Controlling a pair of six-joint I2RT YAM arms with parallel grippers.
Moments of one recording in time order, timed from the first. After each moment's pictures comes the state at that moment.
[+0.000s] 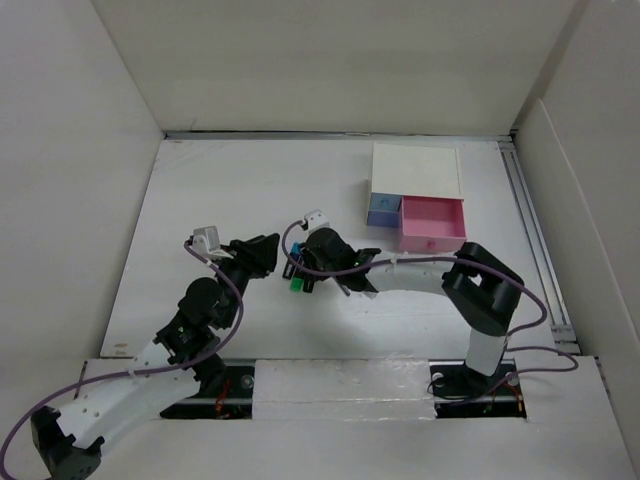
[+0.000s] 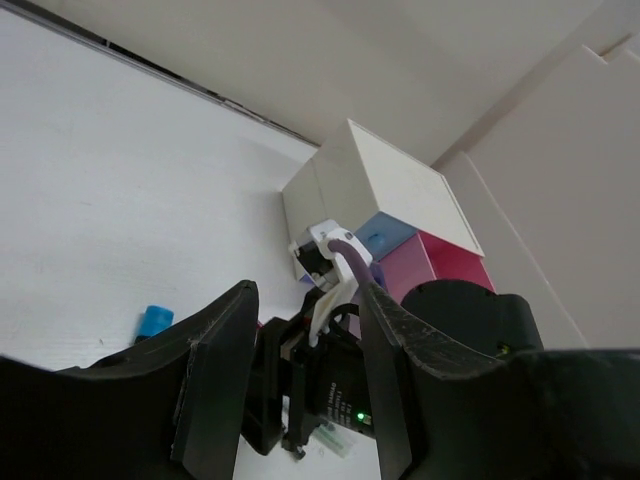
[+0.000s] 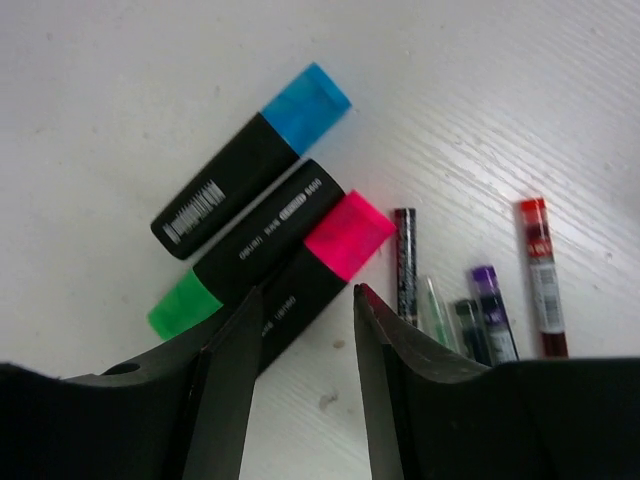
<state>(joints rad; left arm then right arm) -0.82 0.47 0.37 0.19 -0.52 -0.62 0.99 1.81 1.09 0.01 0.29 0.35</state>
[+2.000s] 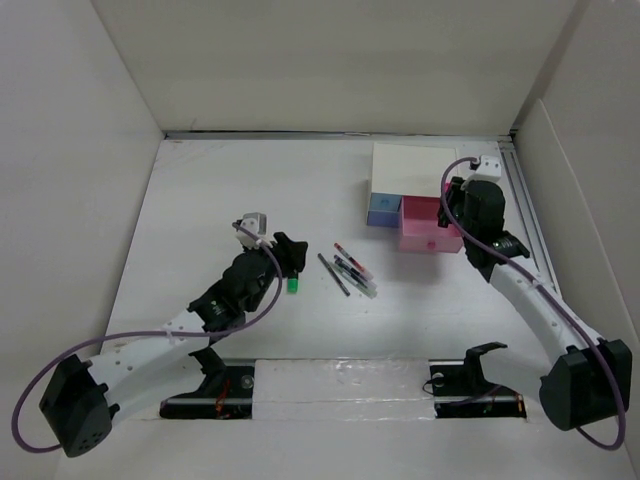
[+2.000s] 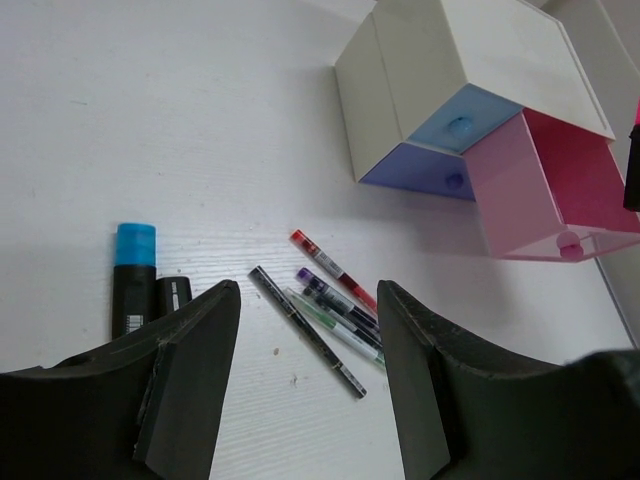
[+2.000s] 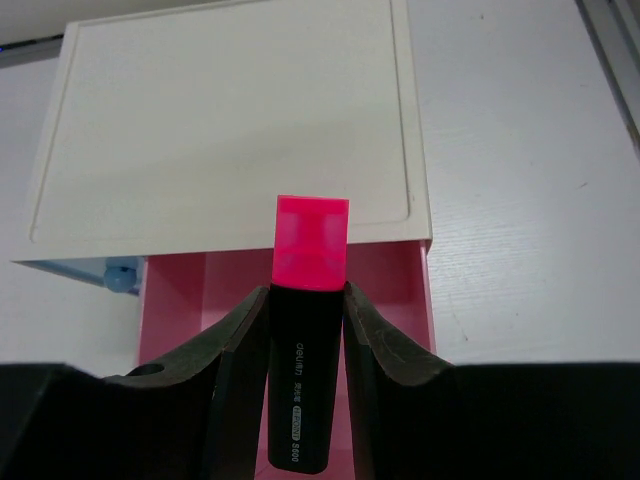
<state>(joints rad) -0.82 0.82 0.43 0.19 -0.43 -0.61 0.24 1.09 0.83 -0.07 0.29 0.26</state>
